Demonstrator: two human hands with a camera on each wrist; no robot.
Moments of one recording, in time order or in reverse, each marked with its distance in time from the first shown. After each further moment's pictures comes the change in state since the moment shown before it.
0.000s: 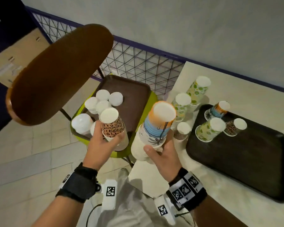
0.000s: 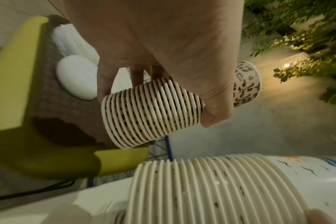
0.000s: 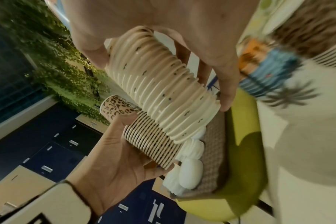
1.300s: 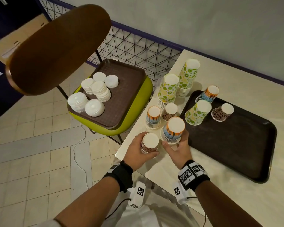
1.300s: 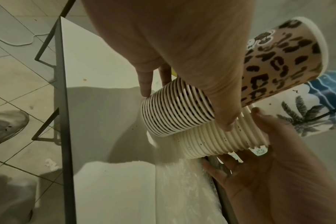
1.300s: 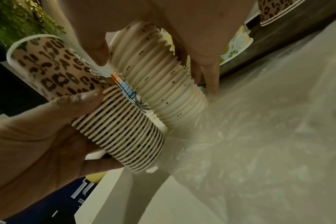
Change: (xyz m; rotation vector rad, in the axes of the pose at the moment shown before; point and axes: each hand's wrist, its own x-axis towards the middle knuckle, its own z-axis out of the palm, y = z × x) left_hand -0.097 -0.090 0.158 0.180 -0.209 -0.070; right_hand -0.058 0.086 -0.121 -0.216 0.116 0.178
